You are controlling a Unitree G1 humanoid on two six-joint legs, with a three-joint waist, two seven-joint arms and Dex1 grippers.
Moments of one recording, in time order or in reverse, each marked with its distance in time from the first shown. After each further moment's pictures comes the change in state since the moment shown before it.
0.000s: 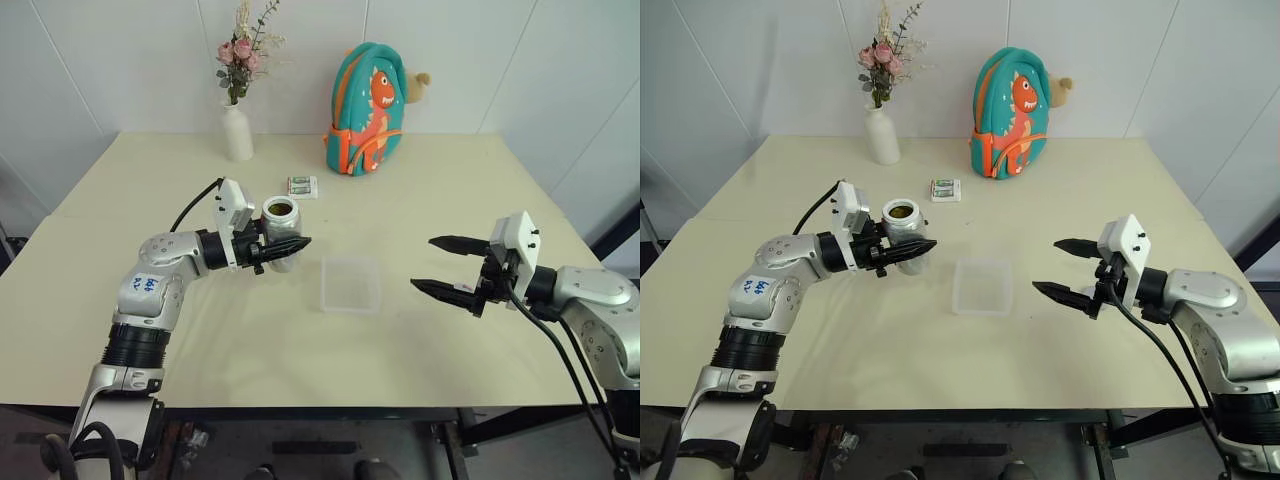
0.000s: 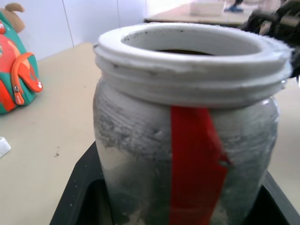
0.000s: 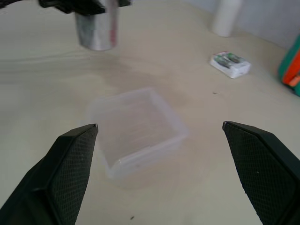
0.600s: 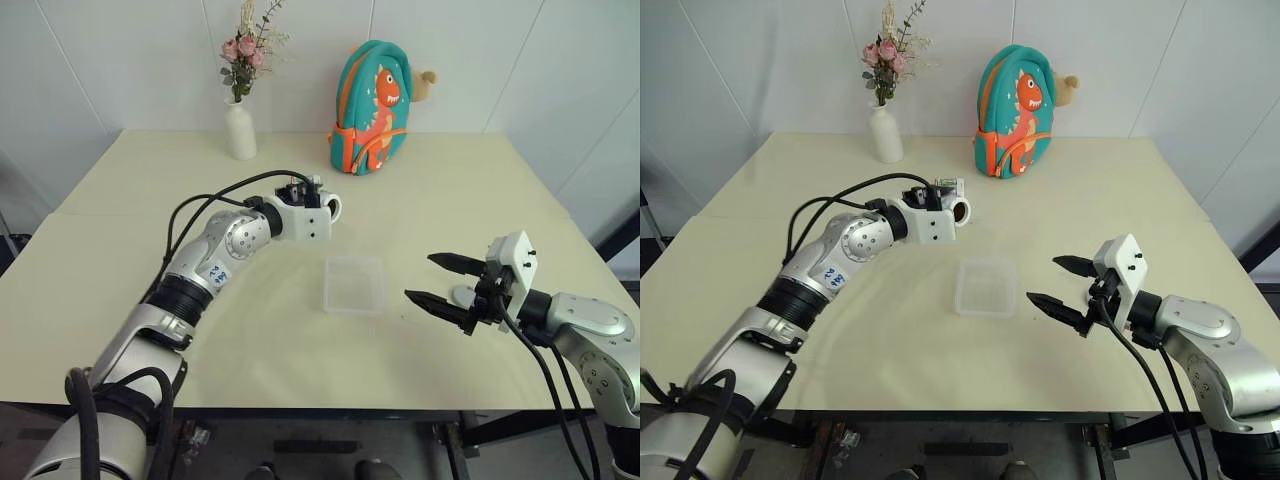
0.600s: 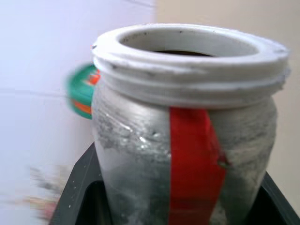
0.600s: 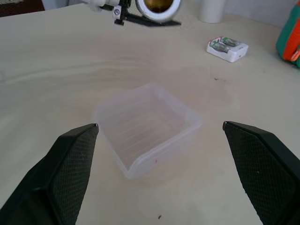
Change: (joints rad) left arm -0.286 0.023 -0.450 0.333 1.024 -0.724 0.861; right arm 0.172 0.105 -0.073 -0.130 0.034 0.067 -0.213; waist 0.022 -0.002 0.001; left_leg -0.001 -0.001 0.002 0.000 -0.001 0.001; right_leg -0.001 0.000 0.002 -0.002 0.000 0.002
